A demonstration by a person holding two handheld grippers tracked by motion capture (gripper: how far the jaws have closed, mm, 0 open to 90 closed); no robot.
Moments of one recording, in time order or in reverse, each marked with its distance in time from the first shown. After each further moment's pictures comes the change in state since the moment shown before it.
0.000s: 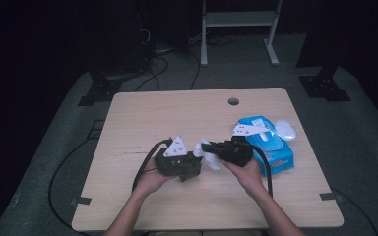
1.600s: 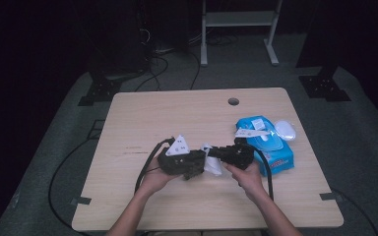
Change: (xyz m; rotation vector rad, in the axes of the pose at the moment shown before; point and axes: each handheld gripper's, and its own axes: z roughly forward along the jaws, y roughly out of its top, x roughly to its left) left arm -0.003 0.009 0.014 -0.043 -0.007 -0.006; right arm -0.020 -0.021 -0.001 0.008 0.038 0.139
